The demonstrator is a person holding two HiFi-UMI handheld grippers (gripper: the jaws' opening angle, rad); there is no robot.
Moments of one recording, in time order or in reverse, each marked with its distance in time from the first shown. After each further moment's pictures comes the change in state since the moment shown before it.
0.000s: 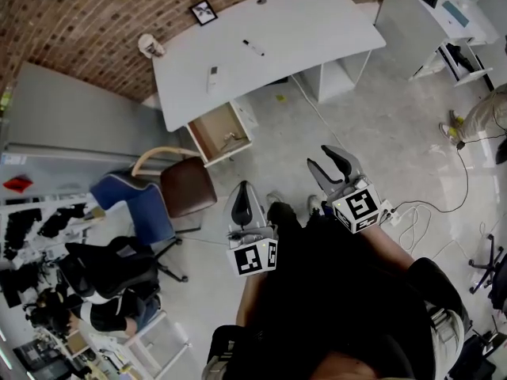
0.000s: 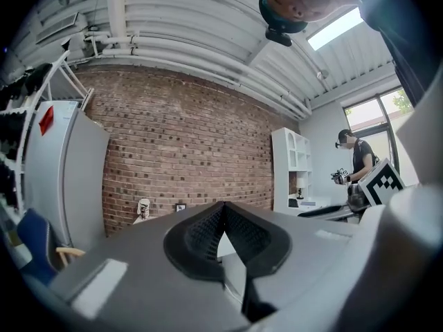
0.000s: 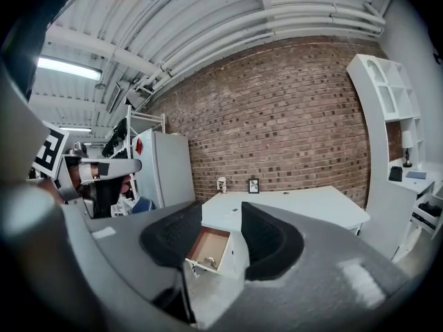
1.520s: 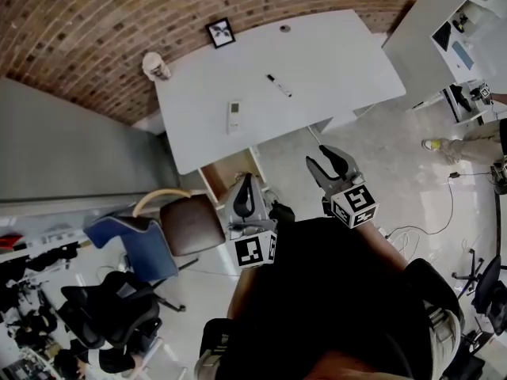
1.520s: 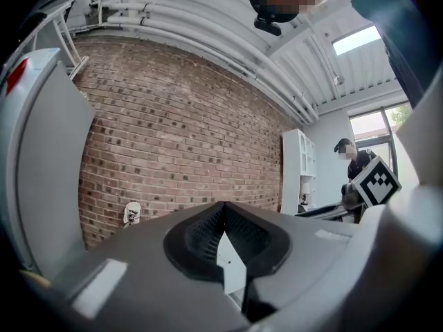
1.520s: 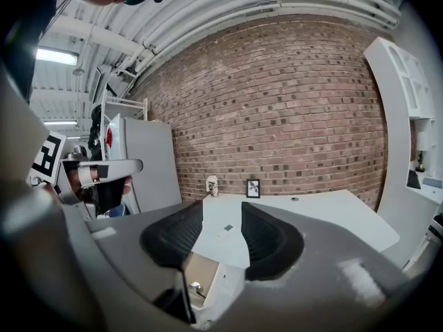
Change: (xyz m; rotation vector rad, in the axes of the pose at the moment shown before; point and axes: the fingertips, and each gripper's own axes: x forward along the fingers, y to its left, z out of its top) left arm 0.215 0.166 0.003 -0.065 -0.006 -0.087; right arm 0.255 -0.045 0.056 0.005 0.082 -0.046
